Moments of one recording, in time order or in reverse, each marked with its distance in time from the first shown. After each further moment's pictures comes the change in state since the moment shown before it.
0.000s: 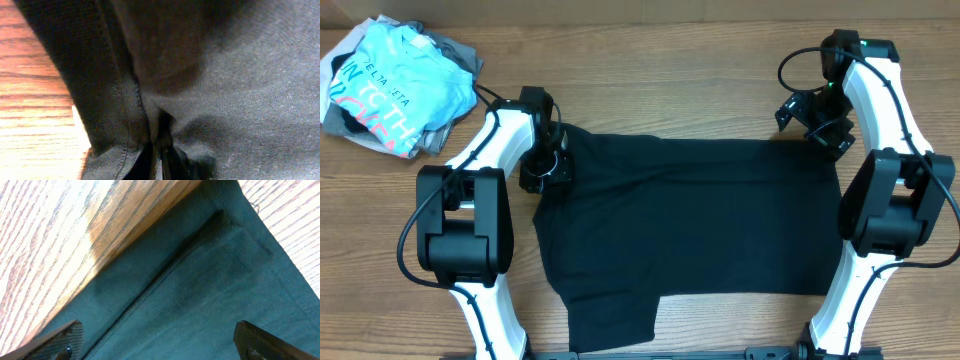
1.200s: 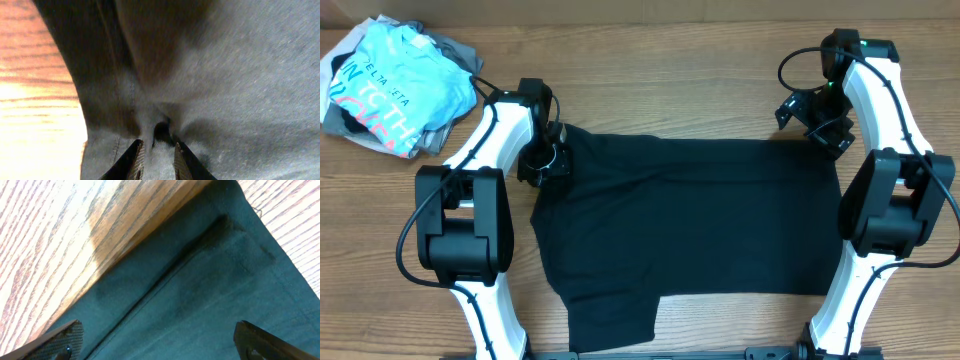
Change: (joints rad) left arm 0.000 0.005 0.065 -0.045 -0.013 -0.001; right arm 0.000 0.000 0.000 0.014 0.000 0.000
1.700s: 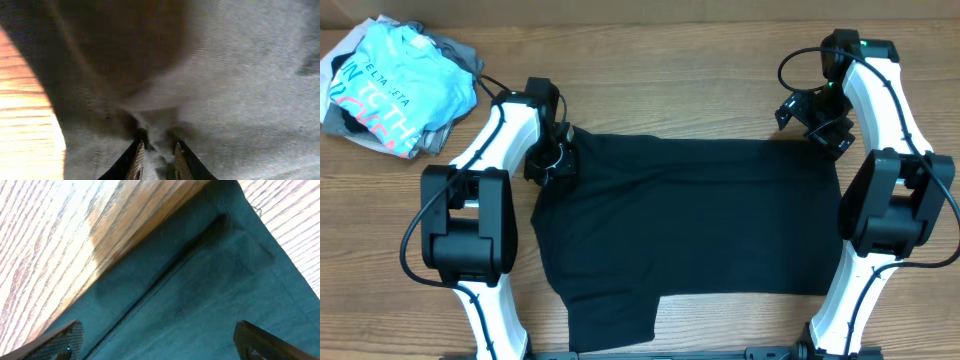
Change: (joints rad) left arm -0.032 0.000 0.000 0.018 0.010 0.000; right arm 0.000 0.000 0.000 -0.003 0.000 0.000
